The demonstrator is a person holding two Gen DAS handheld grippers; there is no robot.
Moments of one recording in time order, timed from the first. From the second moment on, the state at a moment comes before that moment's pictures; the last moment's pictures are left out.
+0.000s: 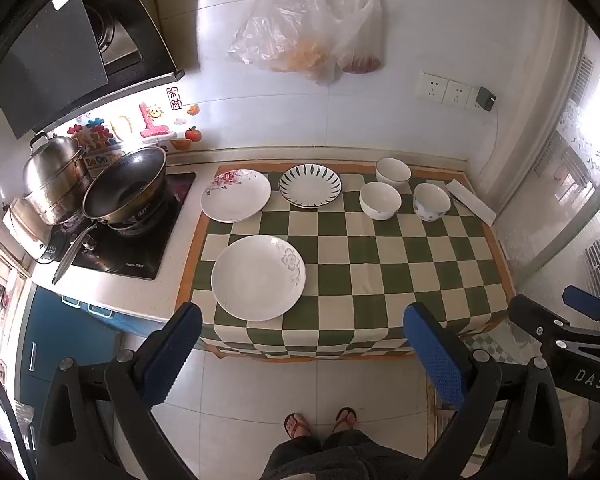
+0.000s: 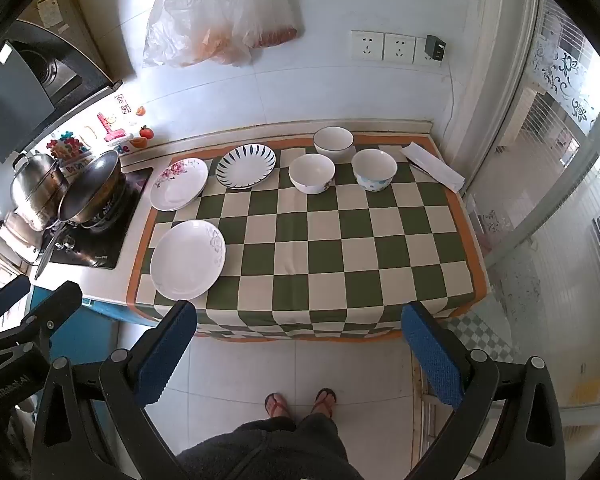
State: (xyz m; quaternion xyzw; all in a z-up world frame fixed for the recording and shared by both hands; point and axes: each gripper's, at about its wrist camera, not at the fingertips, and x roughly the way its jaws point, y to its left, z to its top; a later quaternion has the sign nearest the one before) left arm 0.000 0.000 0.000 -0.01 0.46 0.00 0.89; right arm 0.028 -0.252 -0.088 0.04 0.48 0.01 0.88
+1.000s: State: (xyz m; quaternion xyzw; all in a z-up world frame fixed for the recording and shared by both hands) left arm -0.001 0.000 0.000 0.00 0.46 0.00 0.89; right arm 0.030 -0.250 -0.090 0.04 0.48 0.01 0.87
